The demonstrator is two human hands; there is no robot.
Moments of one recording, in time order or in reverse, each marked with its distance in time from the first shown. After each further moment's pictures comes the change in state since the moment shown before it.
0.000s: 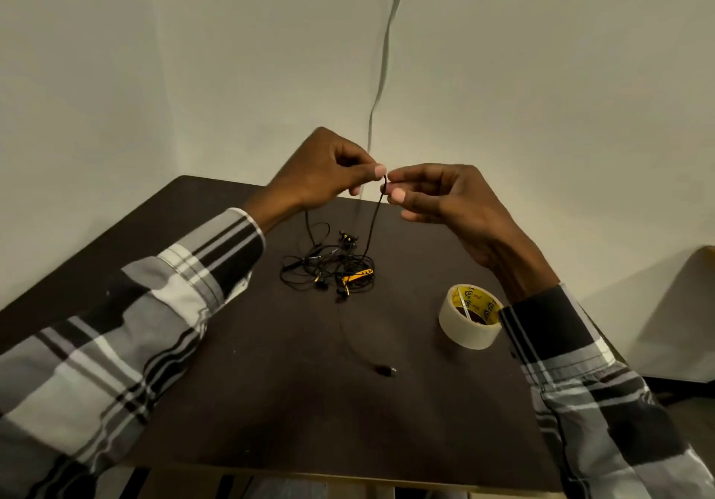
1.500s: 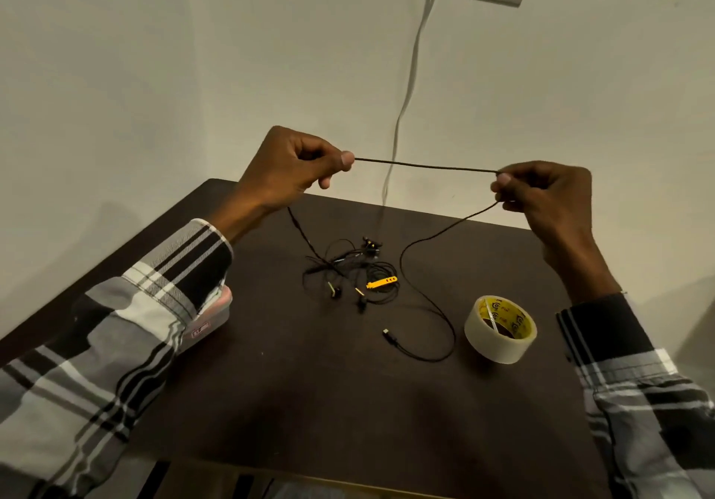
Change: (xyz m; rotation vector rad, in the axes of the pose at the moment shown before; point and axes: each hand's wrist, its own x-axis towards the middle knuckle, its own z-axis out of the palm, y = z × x) left_hand -0.028 -0.022 -0.049 -0.120 0.206 -0.063; right_hand 0.007 0.019 -0.047 -0.243 0.542 -0.142
